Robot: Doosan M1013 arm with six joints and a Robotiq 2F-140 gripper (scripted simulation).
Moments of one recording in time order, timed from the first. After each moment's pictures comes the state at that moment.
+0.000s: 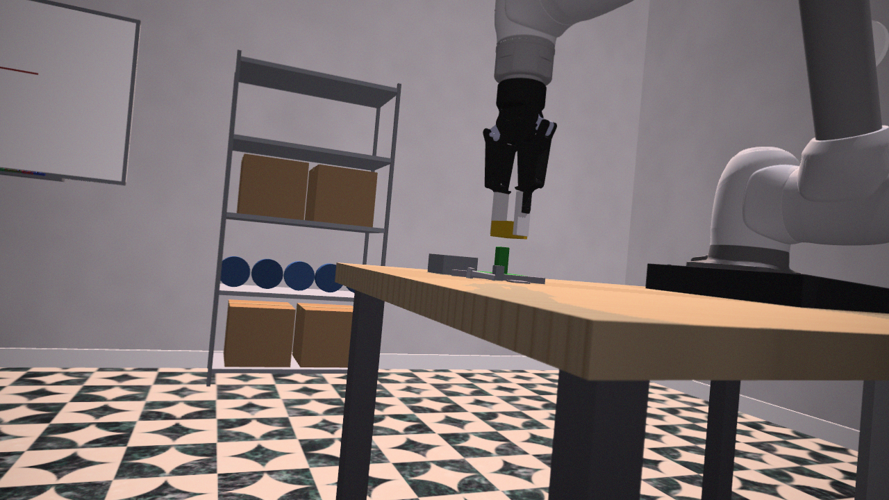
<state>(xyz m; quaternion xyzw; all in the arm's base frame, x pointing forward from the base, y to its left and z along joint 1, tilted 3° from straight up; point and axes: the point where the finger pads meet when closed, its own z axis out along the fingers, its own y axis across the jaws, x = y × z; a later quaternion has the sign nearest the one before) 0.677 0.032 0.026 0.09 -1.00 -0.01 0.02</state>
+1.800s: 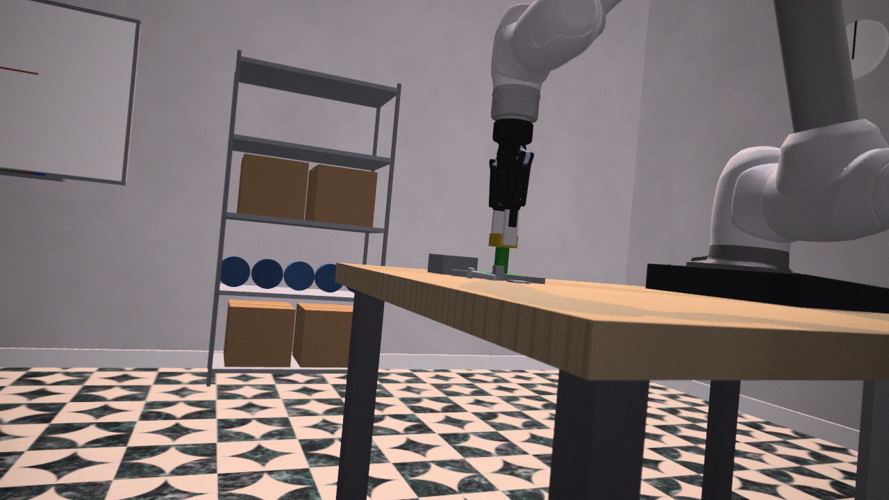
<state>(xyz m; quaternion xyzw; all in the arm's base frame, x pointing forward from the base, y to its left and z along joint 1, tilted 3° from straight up) 0.564 -0.134 0.019 -0.07 -1.00 0.00 0.02</state>
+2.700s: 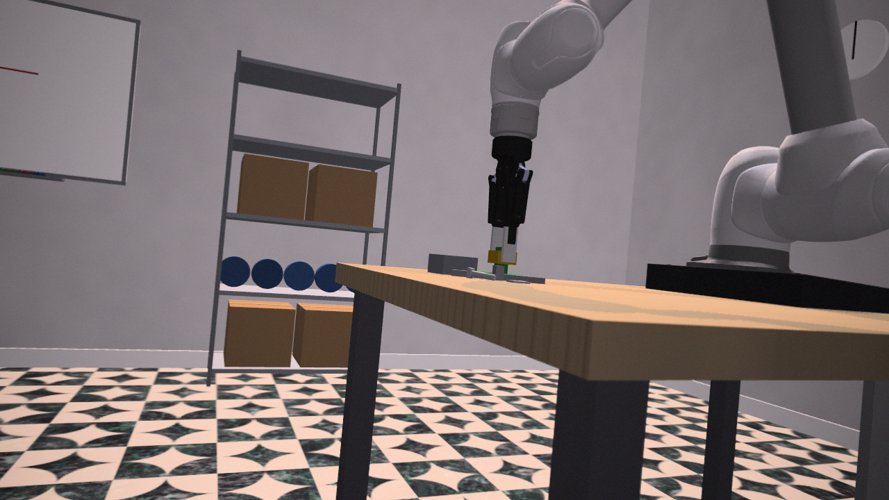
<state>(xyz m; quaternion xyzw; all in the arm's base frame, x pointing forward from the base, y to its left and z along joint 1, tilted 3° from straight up) 0.562 -0.133 -0.012 -0.07 -1.00 0.00 0.02</state>
